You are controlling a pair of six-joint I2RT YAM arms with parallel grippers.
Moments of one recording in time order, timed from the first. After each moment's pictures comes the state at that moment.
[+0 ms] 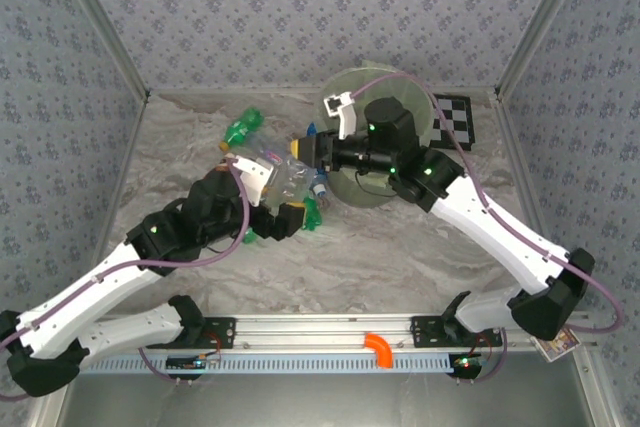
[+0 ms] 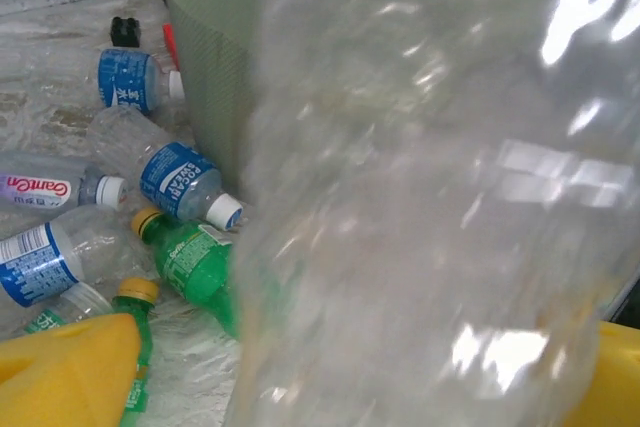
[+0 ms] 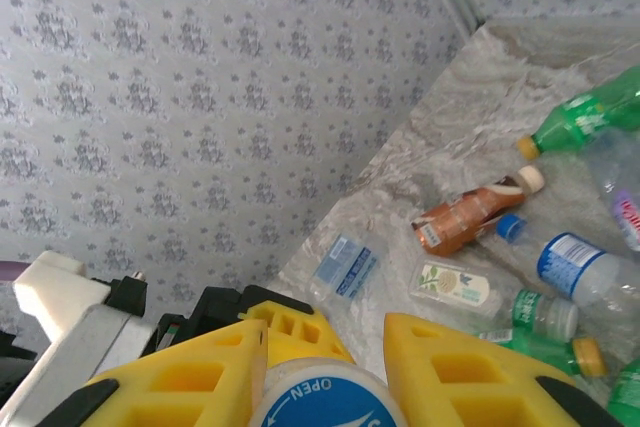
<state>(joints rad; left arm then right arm) -0.93 0.87 1.03 -0.63 -0.10 -0.32 0.76 1.32 1.42 -0.34 -0.37 0.57</state>
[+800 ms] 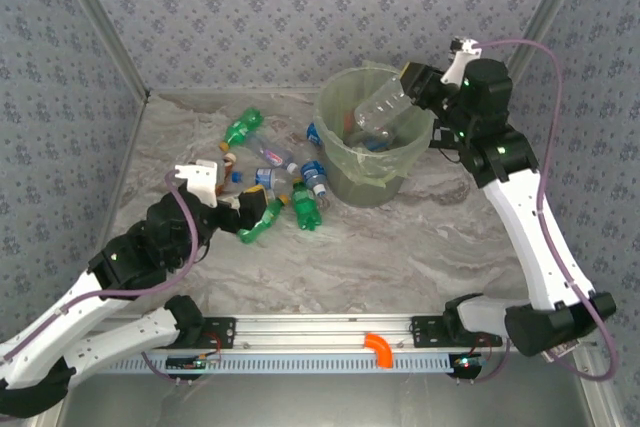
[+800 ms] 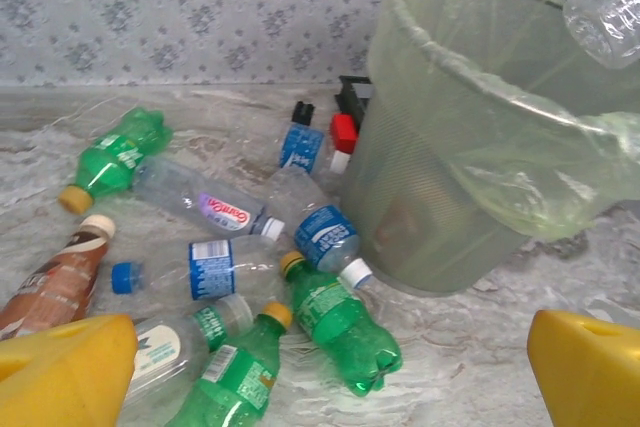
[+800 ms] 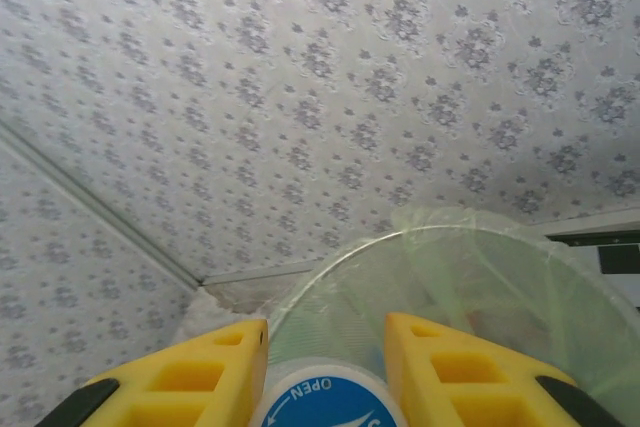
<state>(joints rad) -0.93 0.68 0.96 -0.67 -0.47 -0.45 0.30 1.28 1.54 -0.43 -0.07 0.51</state>
